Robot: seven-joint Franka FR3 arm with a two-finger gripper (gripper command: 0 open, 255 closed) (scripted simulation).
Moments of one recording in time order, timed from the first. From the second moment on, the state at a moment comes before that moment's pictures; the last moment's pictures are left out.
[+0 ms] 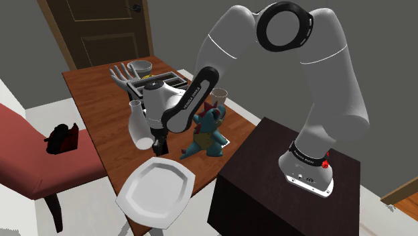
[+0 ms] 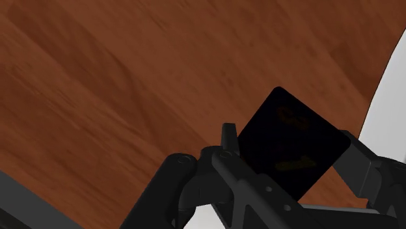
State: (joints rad) arm 0.28 0.68 0.22 -1.94 -0.26 2.61 0.13
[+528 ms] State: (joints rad) arm 0.28 0.68 0.22 -1.94 -0.26 2.60 0.13
